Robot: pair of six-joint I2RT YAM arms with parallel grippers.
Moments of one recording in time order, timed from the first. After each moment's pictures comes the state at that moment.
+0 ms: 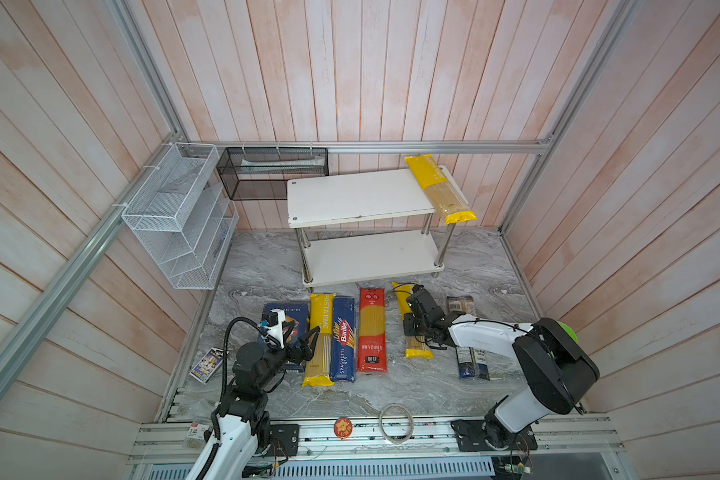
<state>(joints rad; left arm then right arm) -0.18 0.49 0.07 0.24 0.39 -0.34 0.65 1.58 0.75 -0.16 0.18 0.51</state>
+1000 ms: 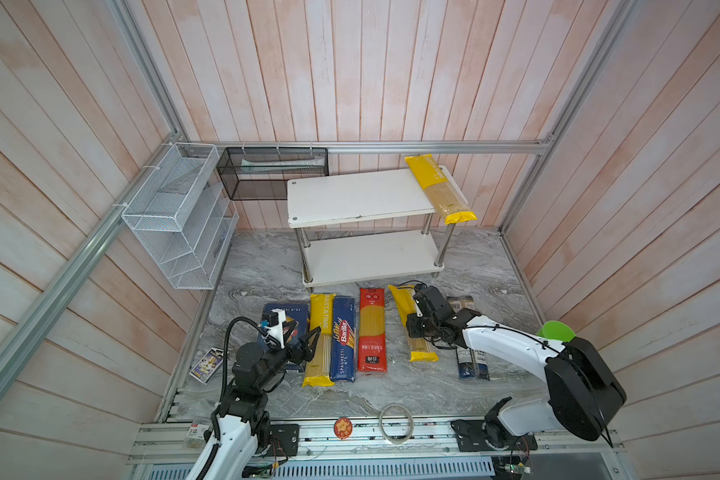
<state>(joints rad) -0.18 0.49 0.07 0.25 0.42 -0.34 0.65 1.41 0.78 -0.35 0.06 0.48</state>
